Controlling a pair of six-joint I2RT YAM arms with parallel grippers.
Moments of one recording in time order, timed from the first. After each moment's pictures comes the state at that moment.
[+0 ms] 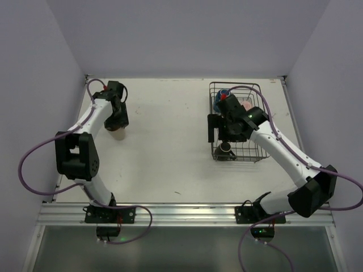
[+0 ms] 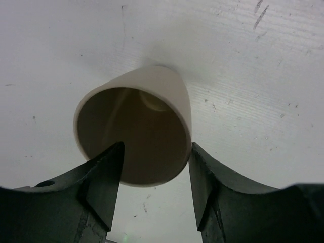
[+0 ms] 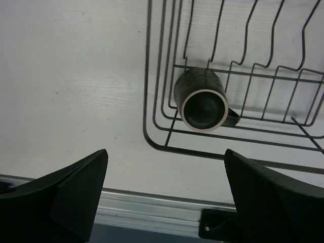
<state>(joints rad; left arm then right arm) -0.09 1.75 1.39 -0.88 -0.24 -0.31 0.59 1.38 1.38 -1.07 0.15 0.53</state>
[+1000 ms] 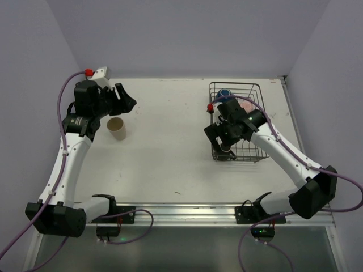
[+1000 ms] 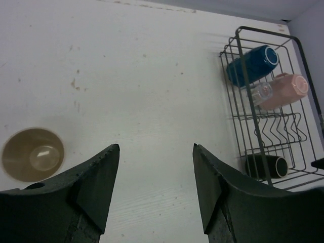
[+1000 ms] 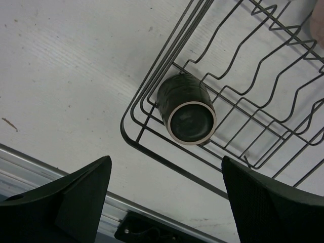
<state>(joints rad) -0.09 1.17 1.27 -0.56 0.24 -0.34 0.57 1.35 1.30 -1.05 0.06 0.04</state>
